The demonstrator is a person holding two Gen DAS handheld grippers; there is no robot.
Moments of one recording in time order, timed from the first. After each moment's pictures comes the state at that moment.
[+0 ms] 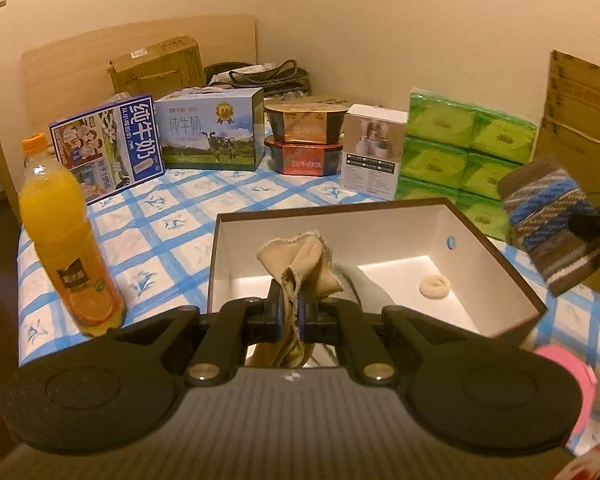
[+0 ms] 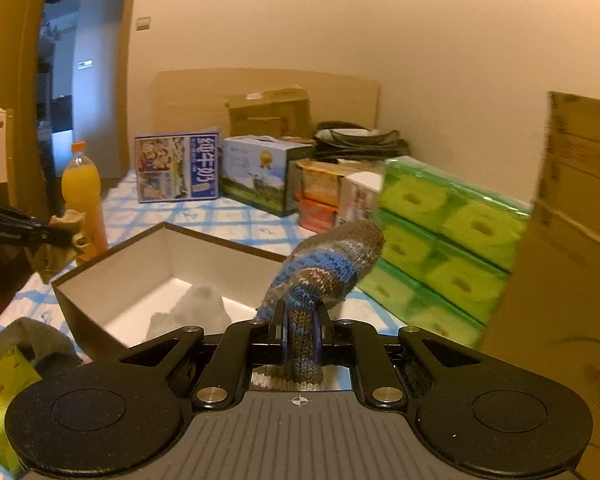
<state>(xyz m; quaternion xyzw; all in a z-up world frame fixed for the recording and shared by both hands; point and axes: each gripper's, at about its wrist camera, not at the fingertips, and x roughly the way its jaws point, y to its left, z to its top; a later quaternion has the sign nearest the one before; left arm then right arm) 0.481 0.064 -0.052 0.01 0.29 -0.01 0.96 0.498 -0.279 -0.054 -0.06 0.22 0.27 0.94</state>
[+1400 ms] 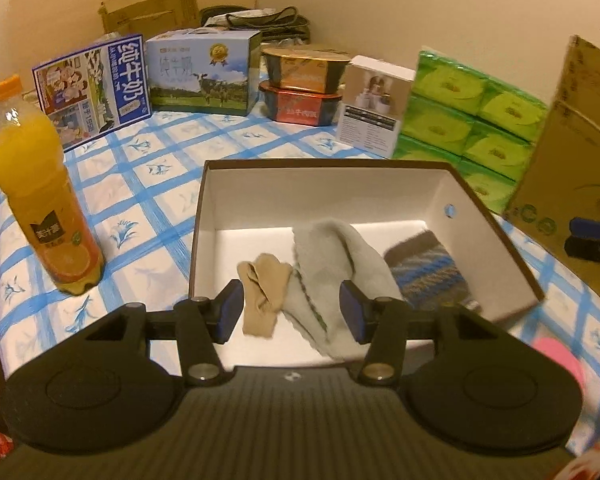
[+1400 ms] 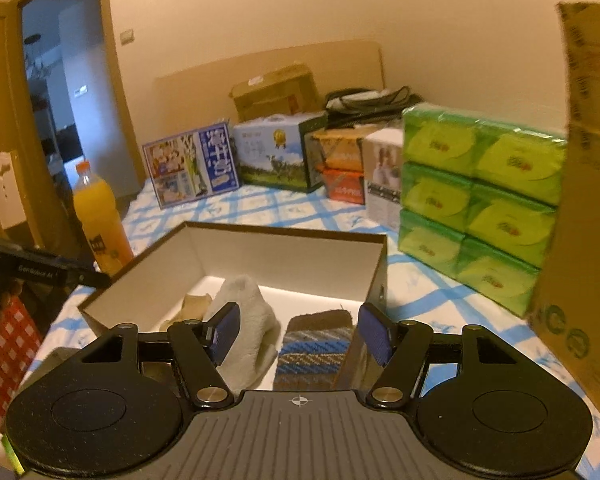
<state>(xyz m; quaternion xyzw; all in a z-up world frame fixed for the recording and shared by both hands) 0.494 0.069 -0.060 -0.02 0.37 -0.03 0.93 0.507 -0.279 -0.066 0.04 0.27 0.29 0.92</state>
